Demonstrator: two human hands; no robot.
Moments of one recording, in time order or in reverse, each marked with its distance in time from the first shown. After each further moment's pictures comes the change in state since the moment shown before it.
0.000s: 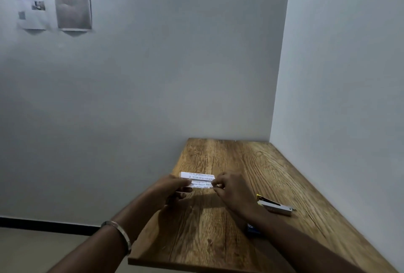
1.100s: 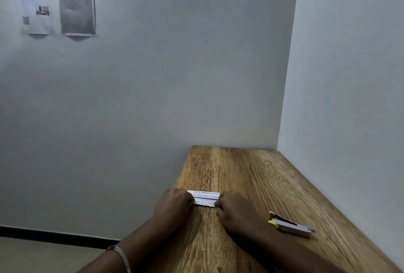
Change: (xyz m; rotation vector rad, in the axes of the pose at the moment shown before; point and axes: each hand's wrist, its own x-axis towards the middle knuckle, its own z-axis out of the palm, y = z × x) left_hand 0.042 -0.029 0.003 1.260 0.403 0.686; right_hand 0.020 0.021 0.040 -0.273 -0.175 -0.047
